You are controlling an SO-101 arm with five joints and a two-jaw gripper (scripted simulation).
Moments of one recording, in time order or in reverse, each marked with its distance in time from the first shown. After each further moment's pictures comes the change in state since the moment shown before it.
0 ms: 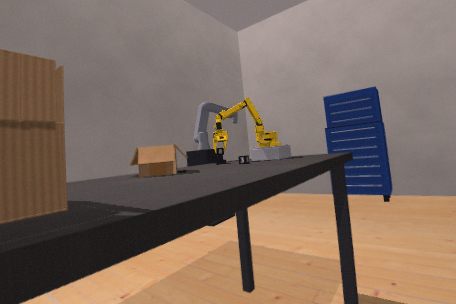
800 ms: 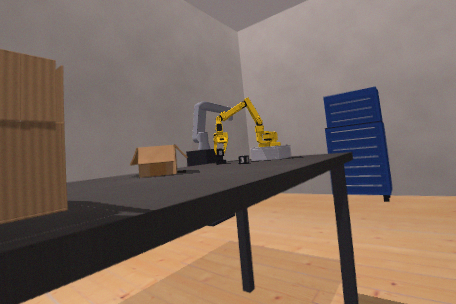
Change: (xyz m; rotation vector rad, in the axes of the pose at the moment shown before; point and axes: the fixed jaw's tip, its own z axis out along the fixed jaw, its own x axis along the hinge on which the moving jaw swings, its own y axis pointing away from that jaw) arm 0.000 0.000 0.007 0.008 0.001 0.000
